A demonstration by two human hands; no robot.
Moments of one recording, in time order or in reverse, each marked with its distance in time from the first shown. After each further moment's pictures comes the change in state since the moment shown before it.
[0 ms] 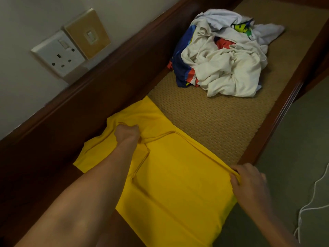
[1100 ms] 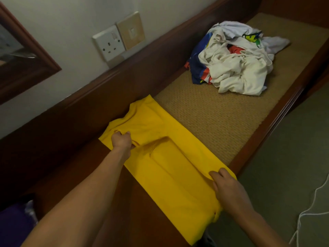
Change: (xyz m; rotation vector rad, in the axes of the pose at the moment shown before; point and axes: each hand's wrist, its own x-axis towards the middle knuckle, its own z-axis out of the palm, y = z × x) left_hand -0.038 -0.120 -0.090 -0.633 -0.106 -0.146; right_hand -0.086 -0.069 0.008 0.000 -0.197 -0.287
